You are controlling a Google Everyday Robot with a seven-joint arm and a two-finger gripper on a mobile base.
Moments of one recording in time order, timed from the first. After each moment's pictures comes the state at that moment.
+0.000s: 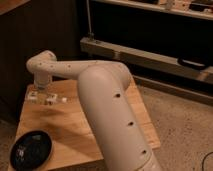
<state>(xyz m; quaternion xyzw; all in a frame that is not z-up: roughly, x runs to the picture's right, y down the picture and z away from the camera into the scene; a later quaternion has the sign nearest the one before) -0.355 0.022 0.791 -0.32 -0.18 0.06 0.93</state>
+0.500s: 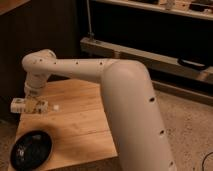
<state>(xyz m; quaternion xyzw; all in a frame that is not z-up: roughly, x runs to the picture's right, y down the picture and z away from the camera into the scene) -0.372 0.069 0.681 -0.38 -0.28 0.01 0.88</state>
